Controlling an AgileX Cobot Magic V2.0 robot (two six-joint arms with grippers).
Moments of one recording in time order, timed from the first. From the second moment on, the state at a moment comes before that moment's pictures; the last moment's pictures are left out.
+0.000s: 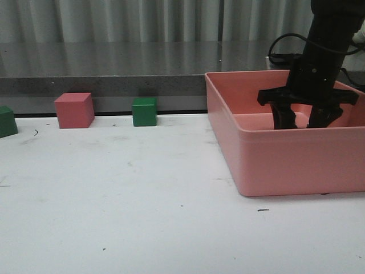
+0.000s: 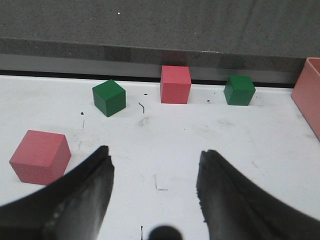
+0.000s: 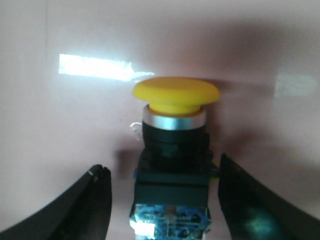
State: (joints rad) left arm -0.02 0.55 -0.67 -0.05 0.61 -0.04; right arm 0.12 2.15 -1.68 0.08 0.93 0.03
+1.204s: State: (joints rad) left arm -0.02 0.55 -0.67 -0.05 0.61 -0.04; right arm 0.27 1.90 -1.80 0.07 1.10 -0.01
